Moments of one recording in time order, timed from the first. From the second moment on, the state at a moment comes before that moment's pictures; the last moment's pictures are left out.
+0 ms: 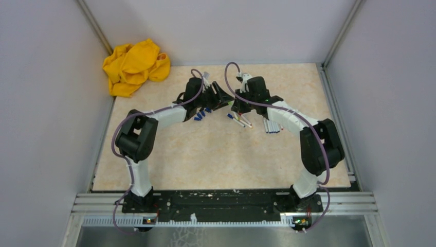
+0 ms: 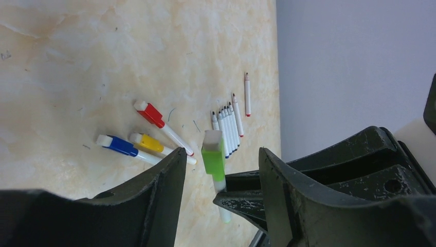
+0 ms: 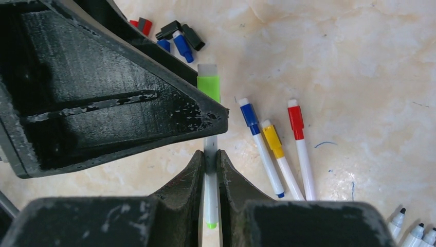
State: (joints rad) left arm -0.53 1.94 1.25 0.31 0.37 -1.00; right arm 0.46 1.68 1.18 -0.18 -0.25 0.22
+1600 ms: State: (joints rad) left arm -0.55 1.95 1.27 0.31 0.37 -1.06; right arm 0.47 1.64 1.12 -0.10 -0.24 0.25
